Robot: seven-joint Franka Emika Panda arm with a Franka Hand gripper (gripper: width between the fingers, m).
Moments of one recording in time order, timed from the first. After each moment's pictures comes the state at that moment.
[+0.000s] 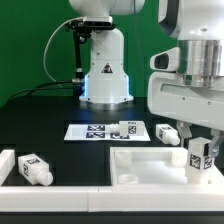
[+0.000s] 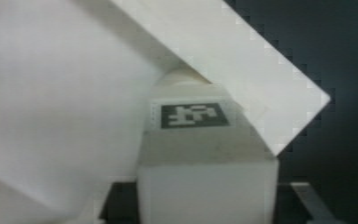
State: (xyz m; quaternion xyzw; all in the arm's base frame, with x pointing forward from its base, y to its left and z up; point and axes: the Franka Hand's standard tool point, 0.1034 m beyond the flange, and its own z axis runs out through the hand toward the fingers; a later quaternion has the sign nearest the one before) arm 0.644 0.107 0.078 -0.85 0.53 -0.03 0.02
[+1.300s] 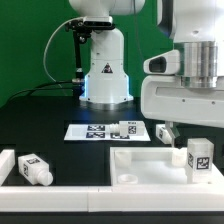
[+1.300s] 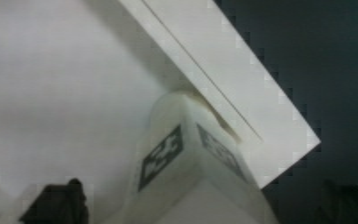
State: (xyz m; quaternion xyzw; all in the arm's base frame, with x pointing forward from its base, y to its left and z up) arm 0.639 0.116 0.077 -0.96 0.29 -0.03 0.03
